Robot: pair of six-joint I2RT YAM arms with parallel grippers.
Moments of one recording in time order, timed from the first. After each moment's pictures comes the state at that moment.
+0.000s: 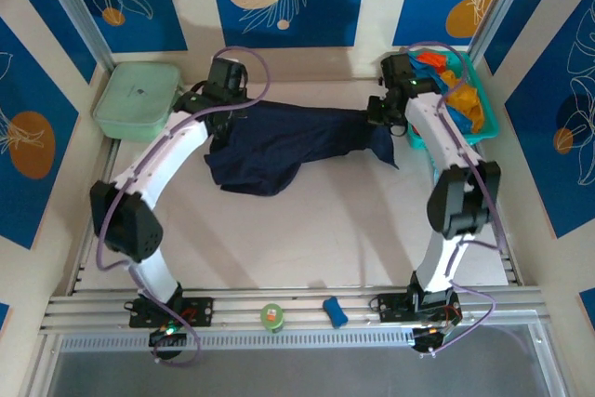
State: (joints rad) left arm -0.42 1.77 1.72 -0.69 -0.40 -0.21; right arm 0.16 1.87 1.78 -1.00 0.00 0.30
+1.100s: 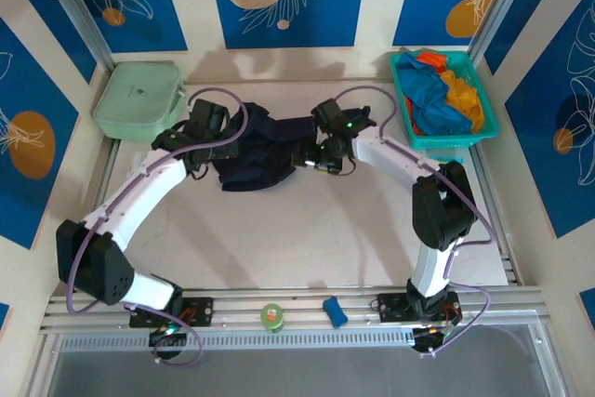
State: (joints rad) left arm -0.41 1.41 1.27 -0.77 -0.39 -0.40; right arm 0.57 1.81 1.42 -0.73 -0.27 0.71
